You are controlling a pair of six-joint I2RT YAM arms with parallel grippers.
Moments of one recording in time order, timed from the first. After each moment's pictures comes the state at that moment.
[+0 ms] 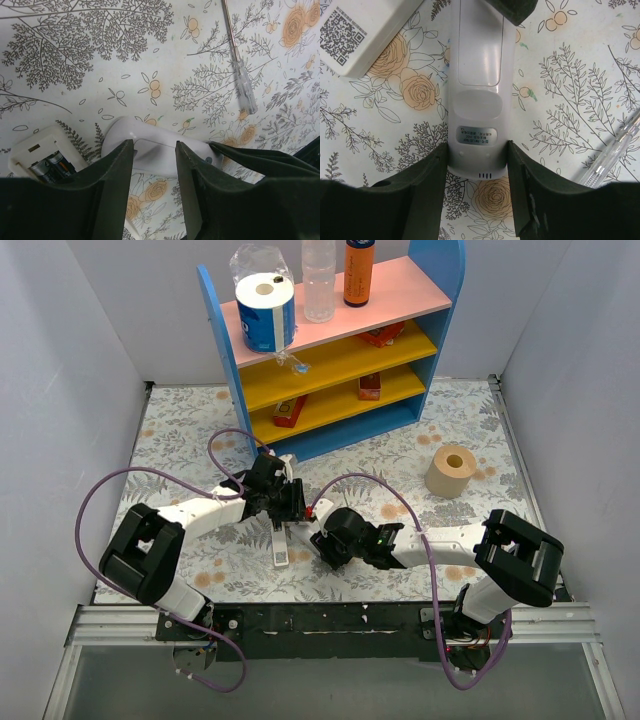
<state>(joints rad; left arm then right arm) -0.57 1.52 0.80 -0.20 0.27 -0.54 1.13 1.52 0.69 0.02 0.11 0.18</state>
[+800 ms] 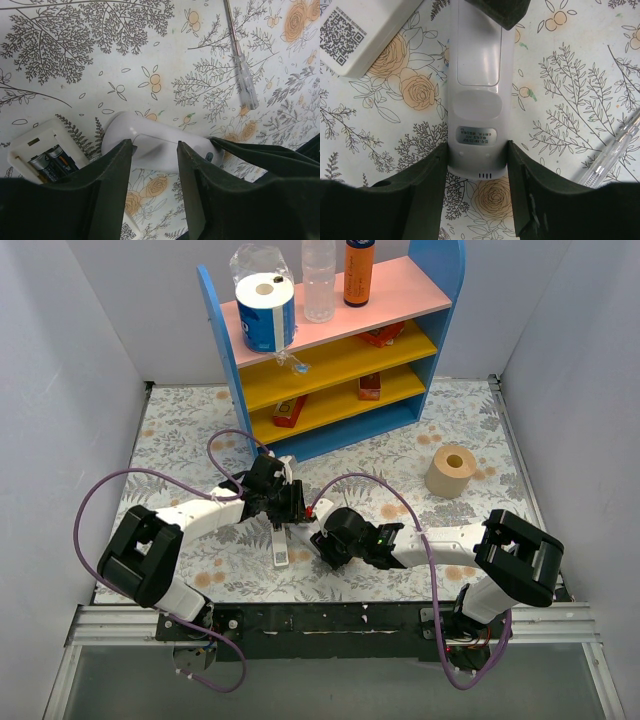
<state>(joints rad) -0.57 1.50 0.79 -0.23 0.28 -0.54 1.13 1.52 0.69 0.02 0.11 0.18</state>
